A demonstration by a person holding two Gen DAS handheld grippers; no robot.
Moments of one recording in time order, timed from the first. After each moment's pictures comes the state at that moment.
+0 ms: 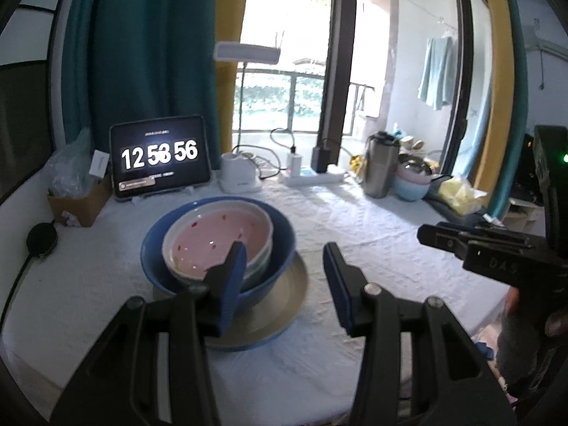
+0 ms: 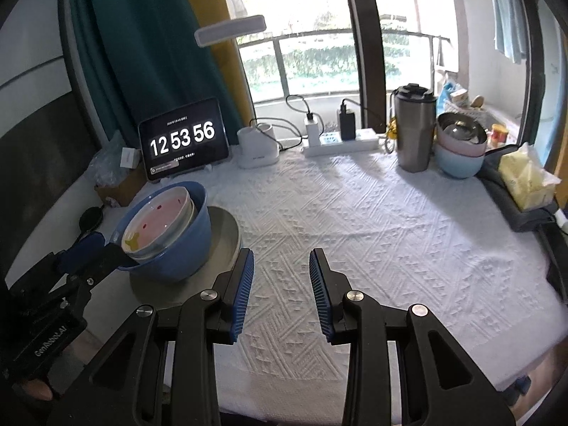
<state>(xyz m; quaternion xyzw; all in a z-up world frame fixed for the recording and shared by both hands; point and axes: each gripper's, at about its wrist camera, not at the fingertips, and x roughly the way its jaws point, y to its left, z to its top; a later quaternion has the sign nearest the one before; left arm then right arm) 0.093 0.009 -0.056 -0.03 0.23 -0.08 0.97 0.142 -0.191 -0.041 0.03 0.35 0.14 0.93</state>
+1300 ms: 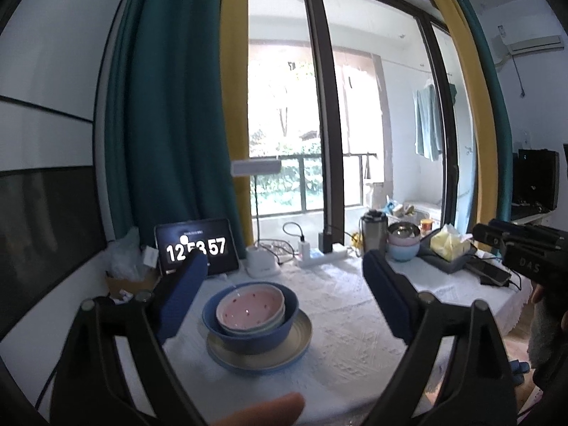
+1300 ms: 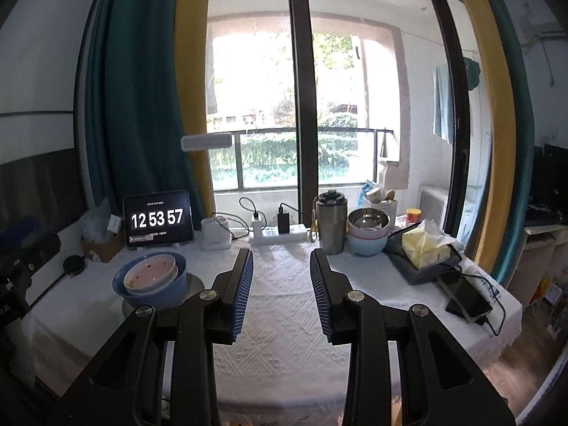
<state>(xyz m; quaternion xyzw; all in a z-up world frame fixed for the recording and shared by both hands) -0.035 0.001 0.029 0.03 0.06 -0.04 1.00 -0.003 -0.239 0.040 0.00 0.16 0.04 0.99</state>
